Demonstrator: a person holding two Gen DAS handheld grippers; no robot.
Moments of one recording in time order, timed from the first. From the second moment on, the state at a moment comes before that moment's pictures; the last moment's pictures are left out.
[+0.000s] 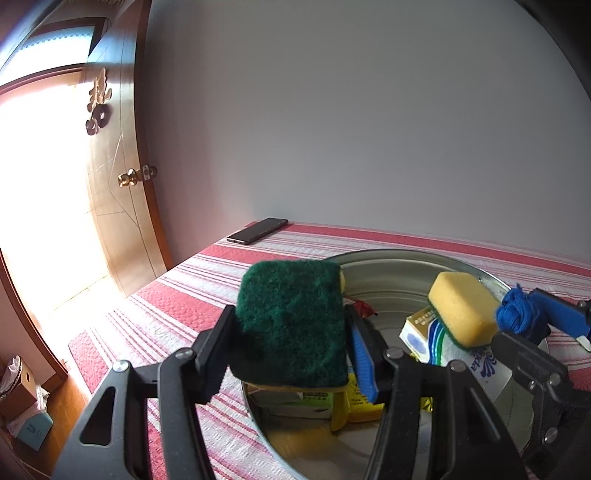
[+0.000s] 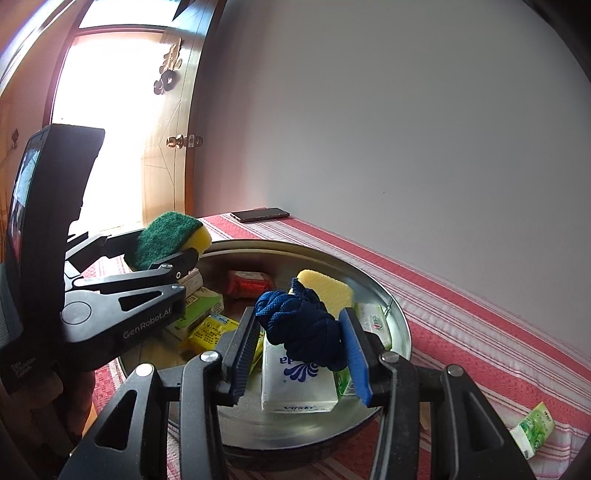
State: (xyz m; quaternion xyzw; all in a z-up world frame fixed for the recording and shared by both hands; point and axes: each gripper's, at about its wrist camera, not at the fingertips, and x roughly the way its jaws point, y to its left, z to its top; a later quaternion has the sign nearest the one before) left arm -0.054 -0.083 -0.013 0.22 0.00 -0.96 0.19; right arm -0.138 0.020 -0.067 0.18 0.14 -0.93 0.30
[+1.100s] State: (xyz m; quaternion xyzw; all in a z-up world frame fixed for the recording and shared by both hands) left arm -0.066 -0.088 -0.024 0.24 -0.01 -0.95 0.18; right arm -0.182 -0.032 -0.060 0.22 0.18 -0.91 0.30
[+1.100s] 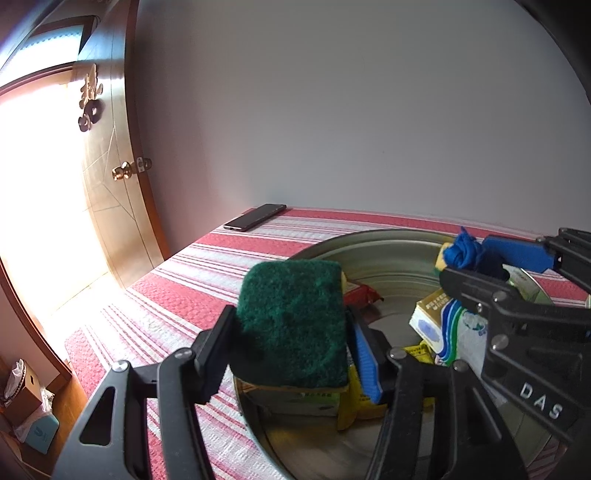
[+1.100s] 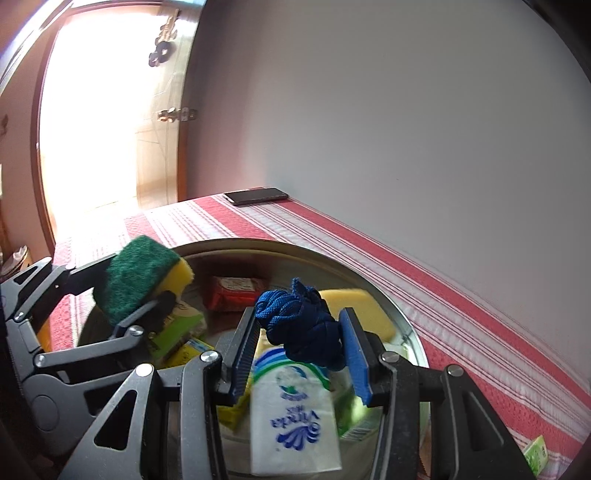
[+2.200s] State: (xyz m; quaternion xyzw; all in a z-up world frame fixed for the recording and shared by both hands) left arm -0.065 -0.046 0.004 0.22 -0.01 -0.96 0.16; right arm -0.205 0.132 -0.050 0.23 0.09 -0.95 0.21
